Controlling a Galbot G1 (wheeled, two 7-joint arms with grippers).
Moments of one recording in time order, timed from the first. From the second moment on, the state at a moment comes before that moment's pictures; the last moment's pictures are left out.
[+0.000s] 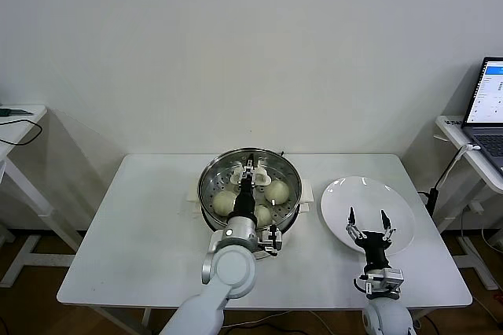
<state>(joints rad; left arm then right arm) 0.95 -1.45 0.10 -1.79 1.53 0.53 0.28 -1.28 1.30 0.53 1.50 0.25 0.33 0.14</state>
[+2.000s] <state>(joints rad) 1.35 -1.32 -0.69 -1.79 -0.05 -0.17 0.25 -1.39 1.29 0.53 1.64 0.30 0.27 0.16</state>
